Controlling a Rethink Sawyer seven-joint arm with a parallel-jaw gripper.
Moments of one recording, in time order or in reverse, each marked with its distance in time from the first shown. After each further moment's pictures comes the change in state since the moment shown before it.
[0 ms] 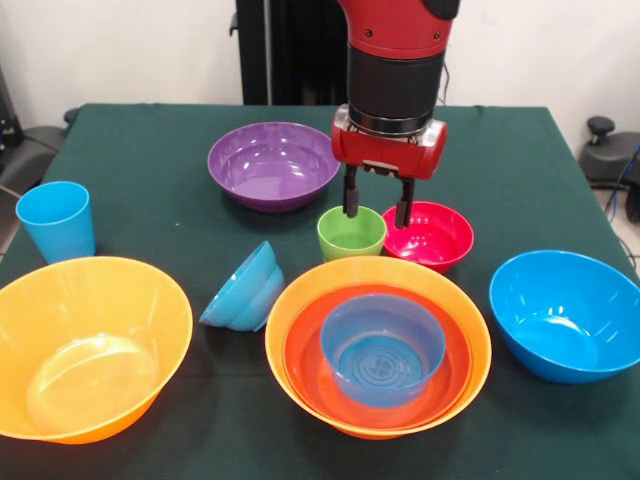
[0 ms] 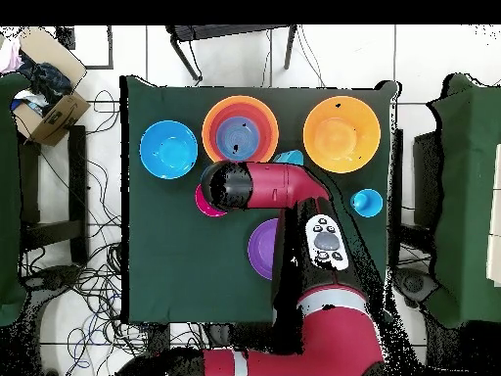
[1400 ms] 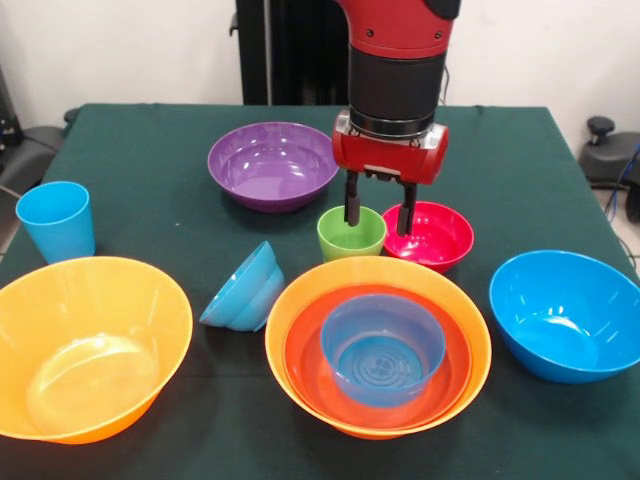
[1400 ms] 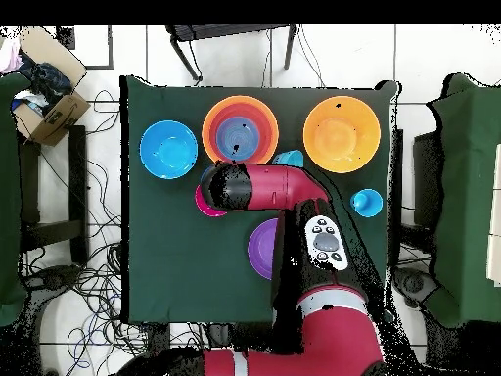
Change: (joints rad) arm 0.000 0.000 0.000 0.009 0.000 -0.065 0.000
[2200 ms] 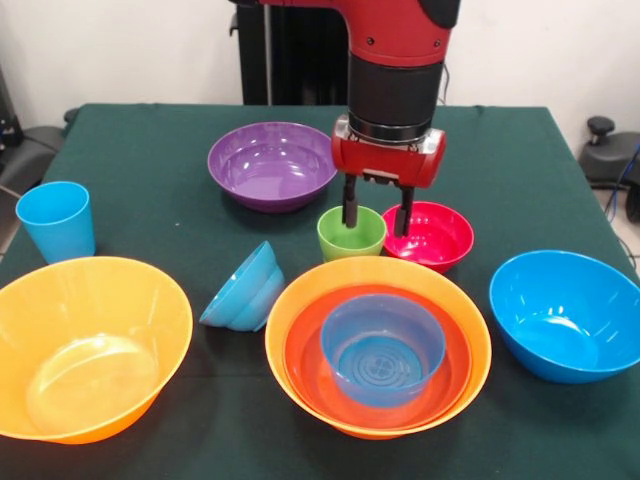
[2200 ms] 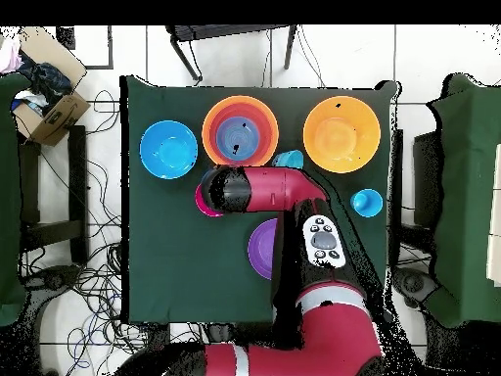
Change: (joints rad) arm -0.001 0.018 0.003 0.000 -0.036 0.000 0.000
